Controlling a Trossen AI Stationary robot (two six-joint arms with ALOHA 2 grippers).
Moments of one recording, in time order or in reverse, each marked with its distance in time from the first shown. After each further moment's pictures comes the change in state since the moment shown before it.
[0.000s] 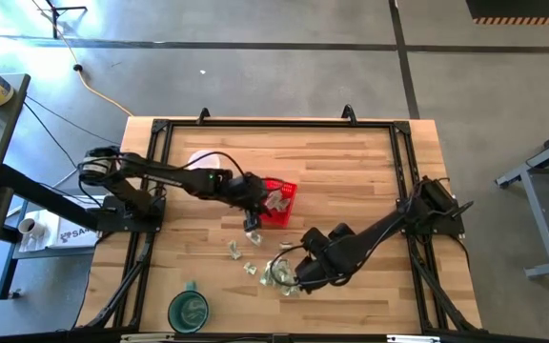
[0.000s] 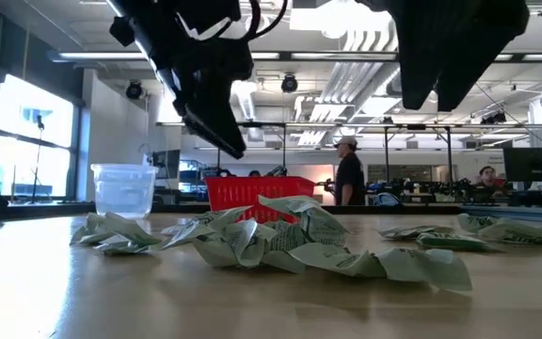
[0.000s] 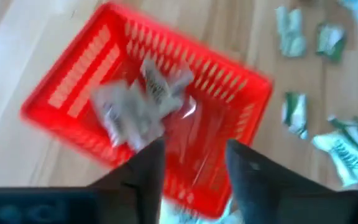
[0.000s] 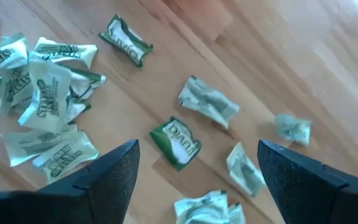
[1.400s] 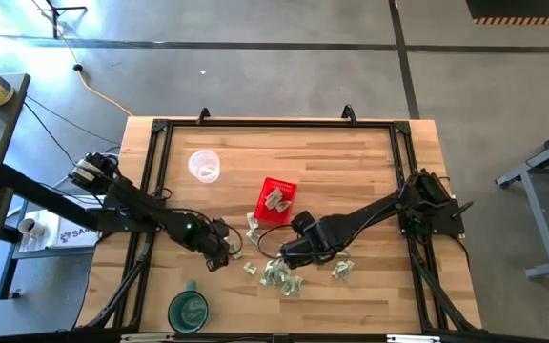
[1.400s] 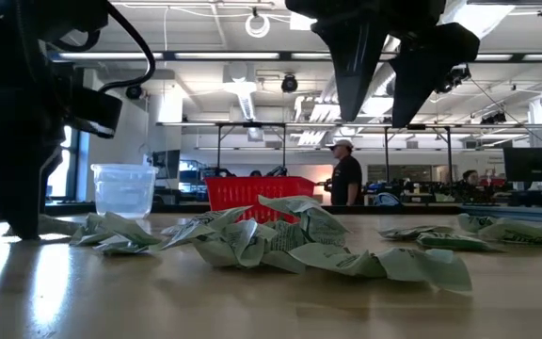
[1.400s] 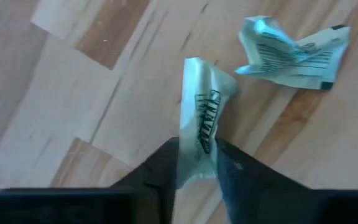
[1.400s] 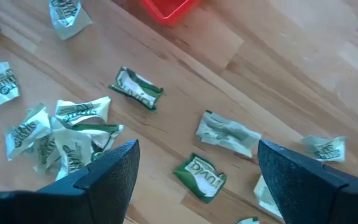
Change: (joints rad) left arm -0.461 -0.009 -0.247 -0.247 -0.101 -0.780; right arm -0.138 0.000 -0.001 0.107 -0.085 0.023
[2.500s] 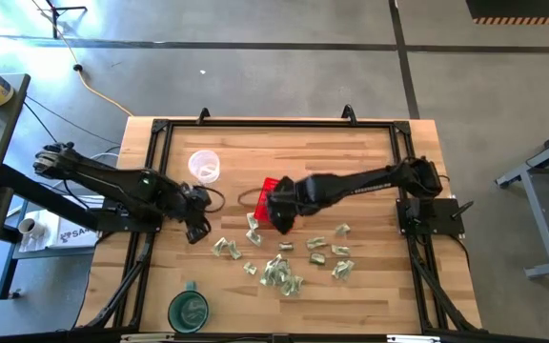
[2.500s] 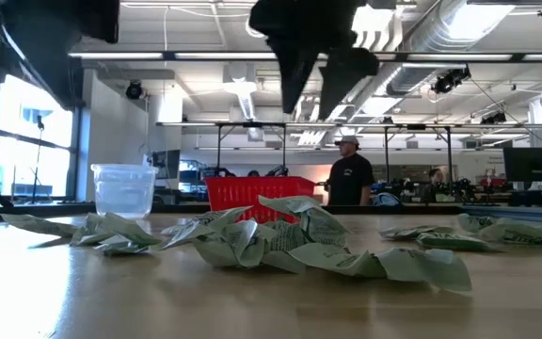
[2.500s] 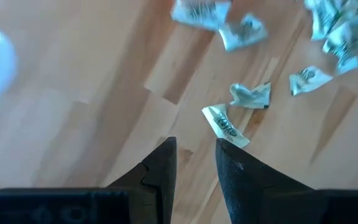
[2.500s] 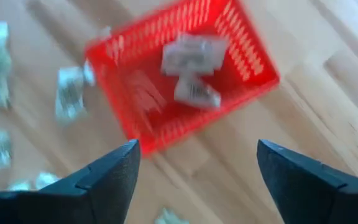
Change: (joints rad) left arm 0.169 -0.499 0.109 -0.389 0.022 0.219; right arm -0.238 -0.002 0.107 0.039 0.019 -0.495
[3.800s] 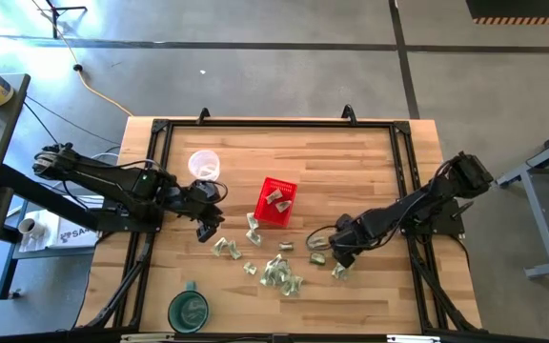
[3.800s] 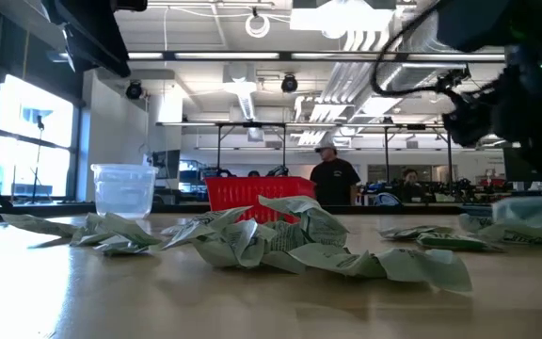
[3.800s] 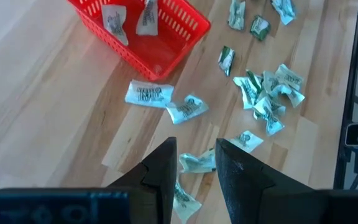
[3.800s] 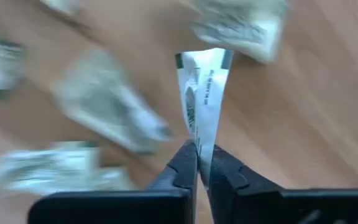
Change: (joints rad) left arm 0.029 -0.013 0.059 0.208 -0.034 0.089; right arm 0.271 -0.372 -0.905 0.331 -0.320 0.381
